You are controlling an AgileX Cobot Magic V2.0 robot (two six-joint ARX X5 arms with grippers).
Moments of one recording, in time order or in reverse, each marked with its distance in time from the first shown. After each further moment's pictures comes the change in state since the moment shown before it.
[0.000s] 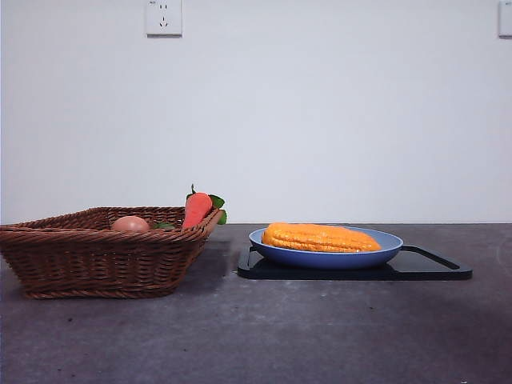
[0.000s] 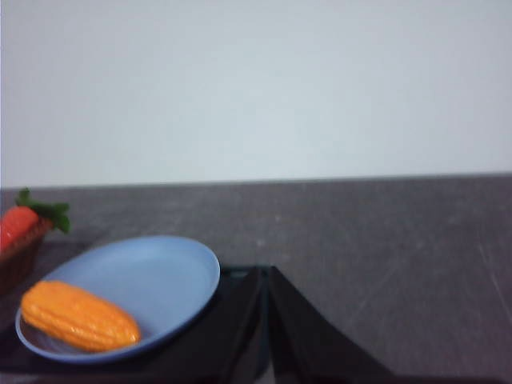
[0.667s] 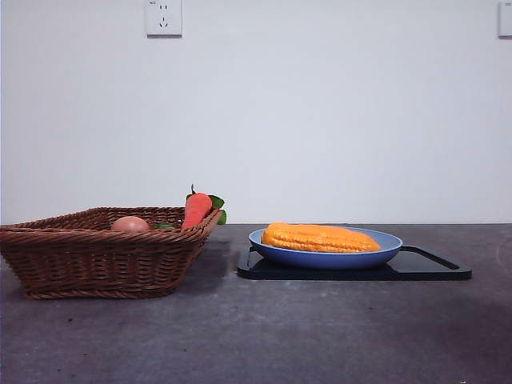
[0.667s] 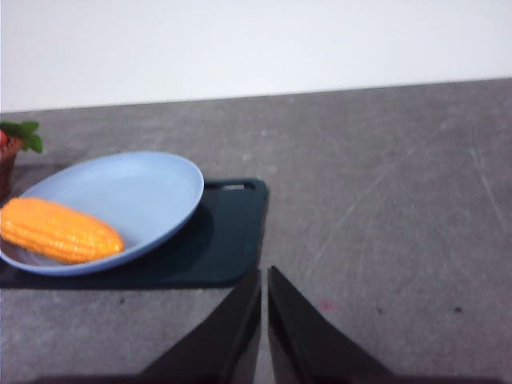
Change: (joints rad) left arm 0.000 0.000 0.000 0.000 0.000 0.000; right arm 0.000 -0.003 0.000 -0.207 0.016 -0.005
